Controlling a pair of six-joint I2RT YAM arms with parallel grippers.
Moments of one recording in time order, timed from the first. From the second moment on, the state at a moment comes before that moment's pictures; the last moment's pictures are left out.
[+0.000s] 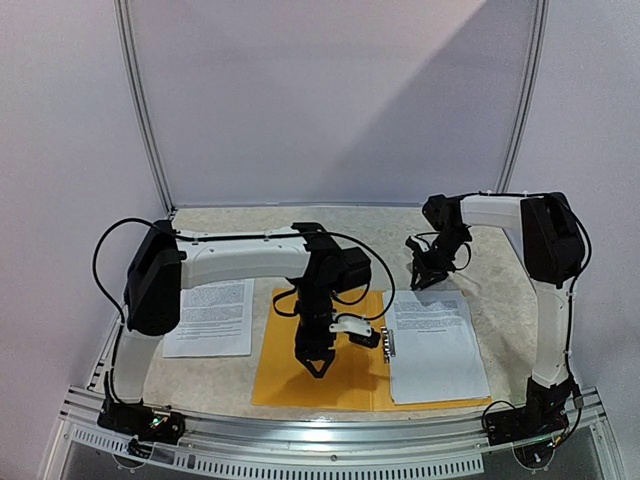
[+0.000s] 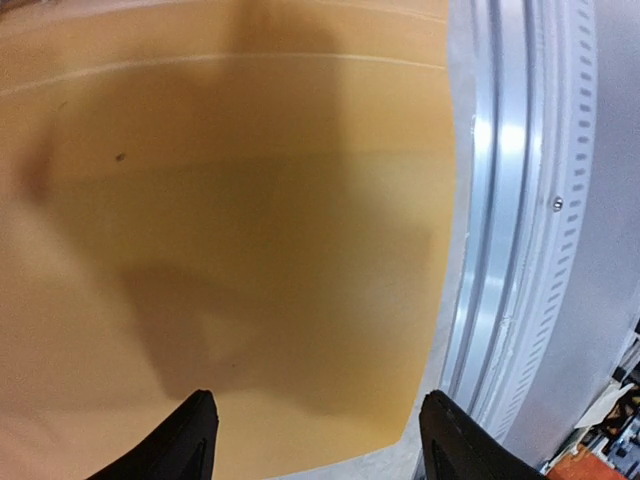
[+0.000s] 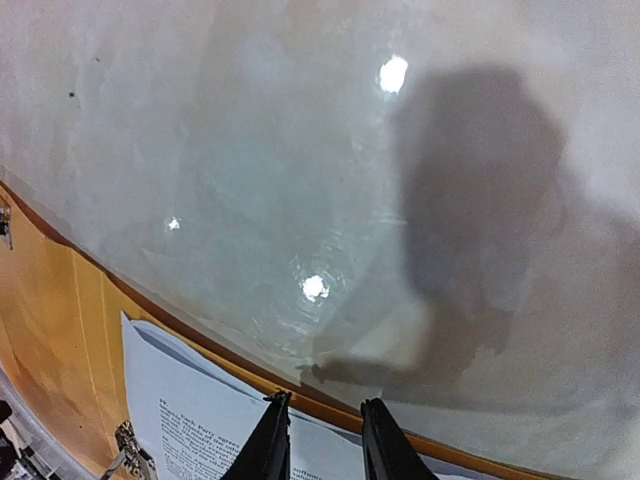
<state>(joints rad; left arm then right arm) -1.06 2.21 1.87 -1.35 0.33 0.58 0.34 2.15 1.60 -0.94 -0.31 0.07</state>
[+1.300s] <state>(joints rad) -0.72 2.22 1.76 -1.08 0.18 0.30 0.81 1.38 0.86 -0.48 -0.35 -0.88</state>
